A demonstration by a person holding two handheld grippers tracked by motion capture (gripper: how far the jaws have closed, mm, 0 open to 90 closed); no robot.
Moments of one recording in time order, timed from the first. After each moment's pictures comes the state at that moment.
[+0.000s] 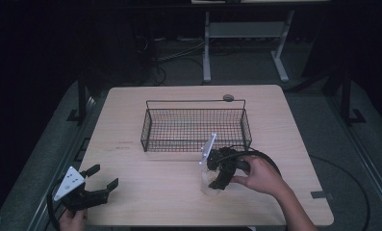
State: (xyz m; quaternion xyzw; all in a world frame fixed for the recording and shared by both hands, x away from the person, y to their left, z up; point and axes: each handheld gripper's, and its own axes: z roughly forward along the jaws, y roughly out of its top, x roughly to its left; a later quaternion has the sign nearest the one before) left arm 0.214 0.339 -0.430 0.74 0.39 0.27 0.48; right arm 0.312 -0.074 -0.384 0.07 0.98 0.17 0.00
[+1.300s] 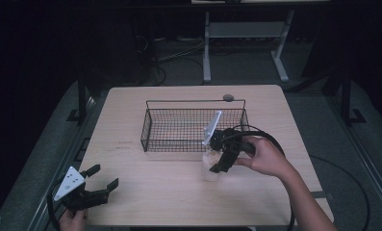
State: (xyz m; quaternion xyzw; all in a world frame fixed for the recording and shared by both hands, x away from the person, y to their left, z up) left arm 0.214 0.339 -0.431 0.74 0.39 0.27 0.48; right arm 0.338 -0.082 -0.334 0.07 0.98 0.19 0.00
